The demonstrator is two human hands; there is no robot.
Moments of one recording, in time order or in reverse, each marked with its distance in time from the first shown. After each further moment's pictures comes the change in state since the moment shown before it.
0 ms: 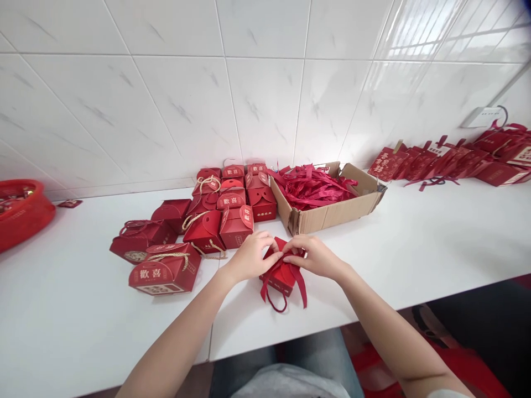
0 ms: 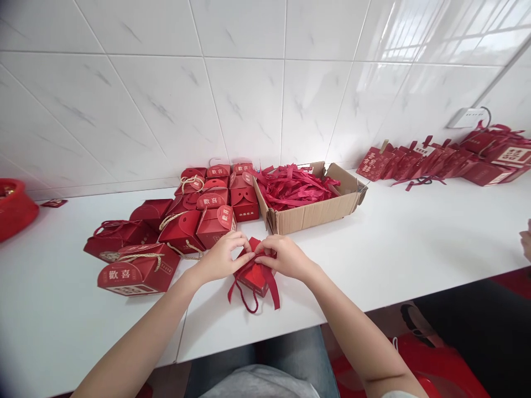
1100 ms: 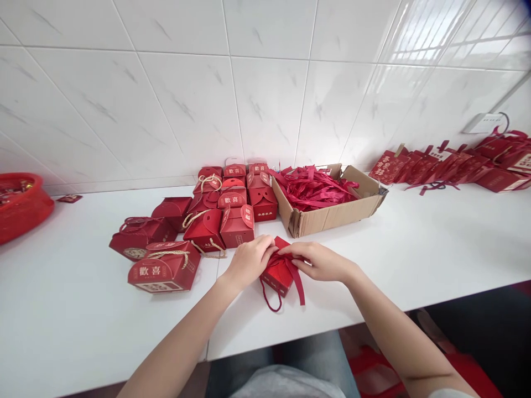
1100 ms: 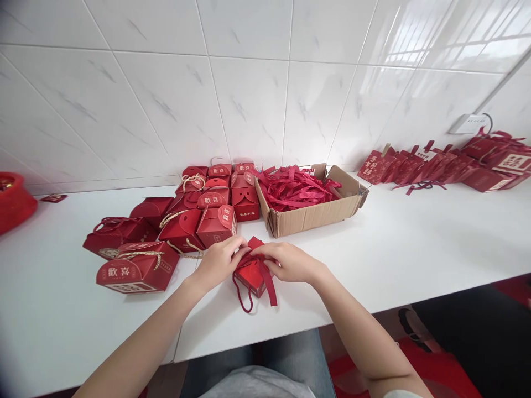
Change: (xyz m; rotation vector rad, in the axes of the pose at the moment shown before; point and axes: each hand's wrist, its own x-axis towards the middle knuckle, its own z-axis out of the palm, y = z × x) left_hand -0.013 -0.005 0.014 0.164 0.130 -0.102; right_hand -0.004 -0.008 -0.015 -0.031 -0.228 -0.114
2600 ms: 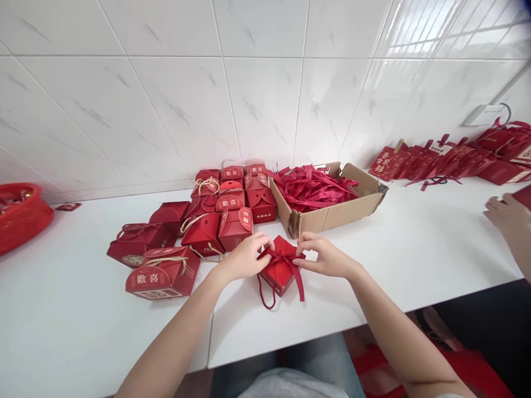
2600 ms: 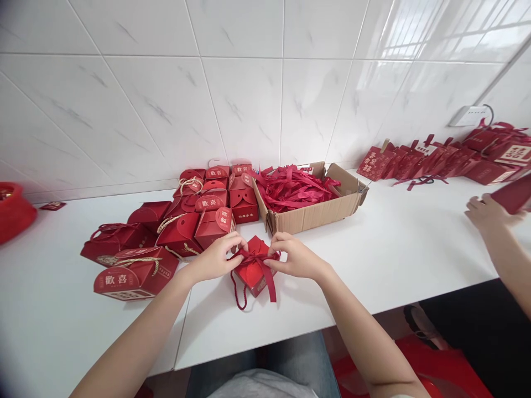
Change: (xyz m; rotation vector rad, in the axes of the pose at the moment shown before) left_hand 0.017 -0.015 -0.016 -0.218 -0.237 0.048; right_hand -0.009 0.022 0.000 0.055 0.179 0.107
